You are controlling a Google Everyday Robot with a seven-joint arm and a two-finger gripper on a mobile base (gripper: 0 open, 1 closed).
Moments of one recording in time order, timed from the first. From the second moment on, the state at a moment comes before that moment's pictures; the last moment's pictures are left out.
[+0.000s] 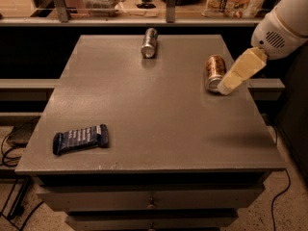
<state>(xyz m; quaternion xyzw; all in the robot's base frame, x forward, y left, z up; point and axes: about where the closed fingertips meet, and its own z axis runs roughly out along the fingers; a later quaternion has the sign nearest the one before) 0.547 -0.199 0.944 -0.42 0.88 0.05 0.21</state>
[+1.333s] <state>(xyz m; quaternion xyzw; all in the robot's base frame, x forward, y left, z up) 0.600 -0.214 0.933 -0.37 0.89 0.09 0.26</state>
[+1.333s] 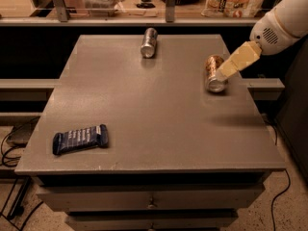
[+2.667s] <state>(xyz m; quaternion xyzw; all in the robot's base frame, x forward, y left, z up) 0.690 -0.159 0.884 -0.27 0.93 0.10 0.24</state>
